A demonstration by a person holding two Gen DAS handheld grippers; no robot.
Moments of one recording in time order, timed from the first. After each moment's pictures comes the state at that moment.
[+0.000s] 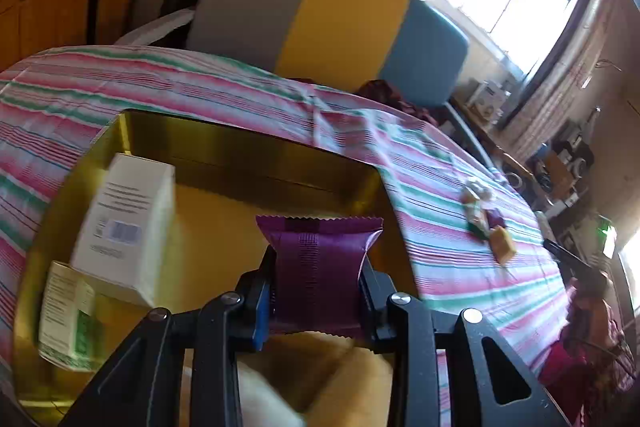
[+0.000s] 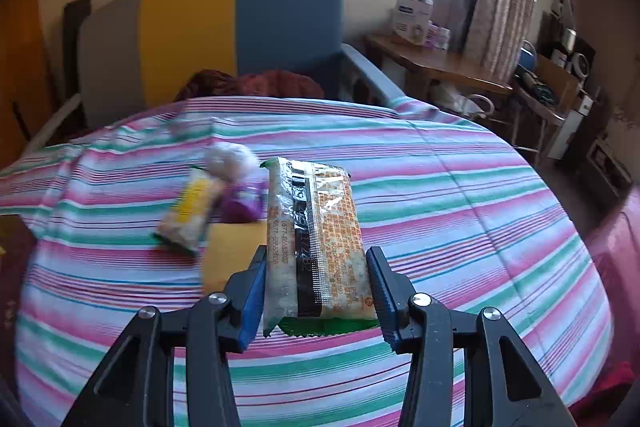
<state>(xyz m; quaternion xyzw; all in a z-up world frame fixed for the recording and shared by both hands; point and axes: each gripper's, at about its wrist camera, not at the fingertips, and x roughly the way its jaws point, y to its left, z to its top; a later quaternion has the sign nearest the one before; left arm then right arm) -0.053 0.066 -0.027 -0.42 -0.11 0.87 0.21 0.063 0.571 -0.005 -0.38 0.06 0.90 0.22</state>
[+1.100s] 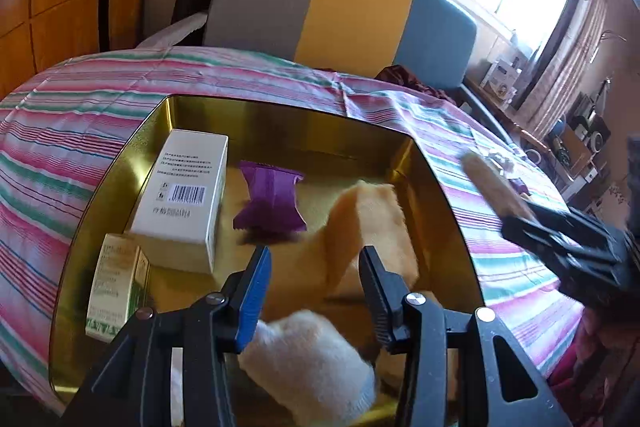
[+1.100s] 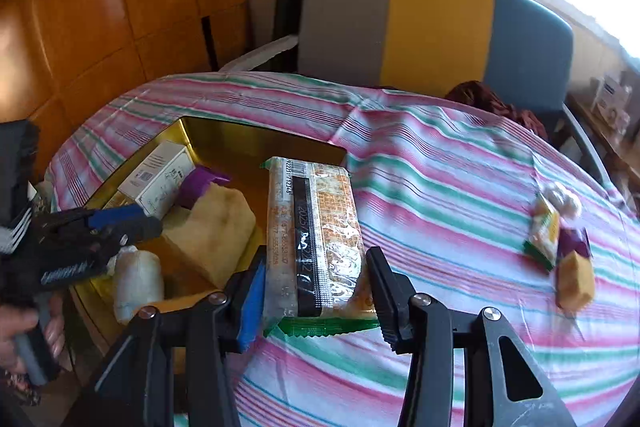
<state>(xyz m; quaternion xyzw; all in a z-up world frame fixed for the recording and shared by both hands) -0.019 0.040 -0.039 -0.42 -0.06 0.88 0.20 0.014 0.260 -0.005 -0.40 -0.03 0.91 -0.08</state>
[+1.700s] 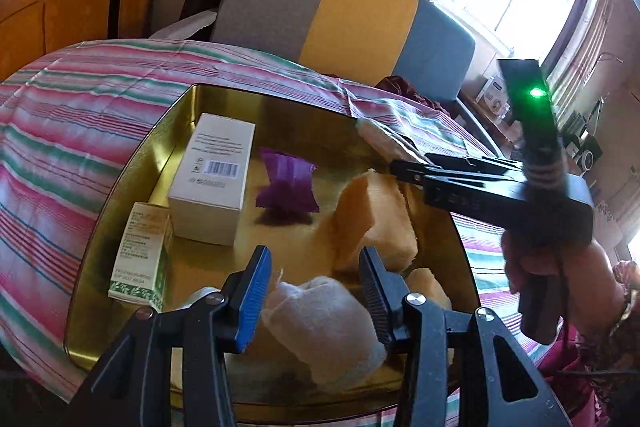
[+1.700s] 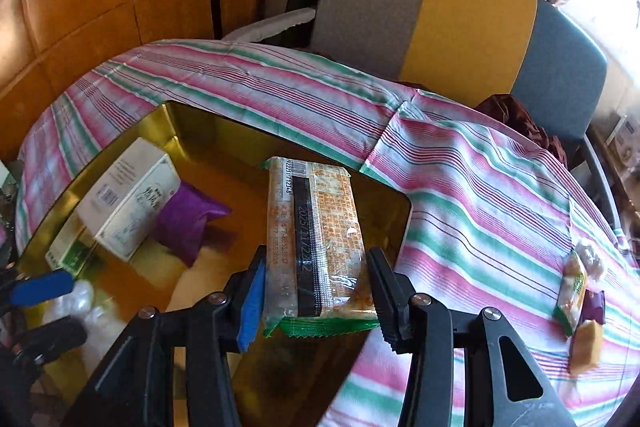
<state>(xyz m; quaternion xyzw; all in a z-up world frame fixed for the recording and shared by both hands) -0.002 0.009 -0.039 -0.42 -0.10 0.88 0.20 -0.077 0.207 -0.032 -0.44 -0.09 0.89 -0.08</state>
